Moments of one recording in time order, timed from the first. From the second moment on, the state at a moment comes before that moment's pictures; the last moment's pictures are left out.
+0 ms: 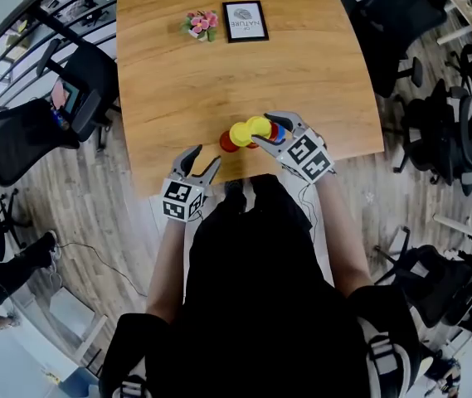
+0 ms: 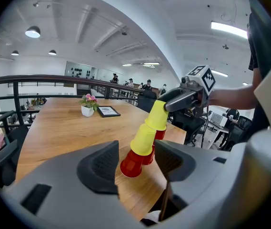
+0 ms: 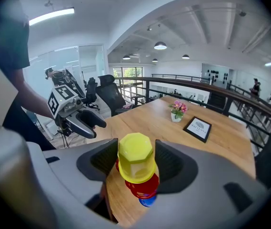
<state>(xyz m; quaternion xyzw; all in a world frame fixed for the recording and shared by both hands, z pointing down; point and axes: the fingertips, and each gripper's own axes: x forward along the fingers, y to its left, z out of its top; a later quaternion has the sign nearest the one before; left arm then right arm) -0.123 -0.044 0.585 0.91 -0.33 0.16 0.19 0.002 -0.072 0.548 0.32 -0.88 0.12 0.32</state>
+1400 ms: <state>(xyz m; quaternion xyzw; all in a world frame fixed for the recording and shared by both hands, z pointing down) -0.110 -0.033 0.551 0.94 -0.28 0.14 0.16 0.056 0.010 0.572 0.44 -0.86 0.14 0.21</state>
